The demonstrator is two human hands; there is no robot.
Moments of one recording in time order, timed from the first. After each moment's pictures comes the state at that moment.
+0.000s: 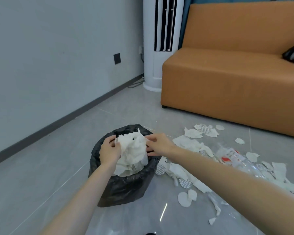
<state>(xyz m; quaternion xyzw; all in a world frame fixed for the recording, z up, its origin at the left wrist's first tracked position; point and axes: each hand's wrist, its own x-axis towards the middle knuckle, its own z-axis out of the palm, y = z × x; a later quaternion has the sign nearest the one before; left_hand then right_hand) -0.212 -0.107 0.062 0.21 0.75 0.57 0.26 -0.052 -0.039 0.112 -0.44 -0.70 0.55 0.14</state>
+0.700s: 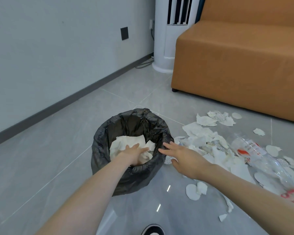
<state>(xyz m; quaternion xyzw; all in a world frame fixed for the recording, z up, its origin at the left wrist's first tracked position) -0.221 -0.056 -0.040 0.57 0.76 -0.16 0.28 -0.004 -0.020 0.033 -0.30 -0.93 0.19 -0.09</state>
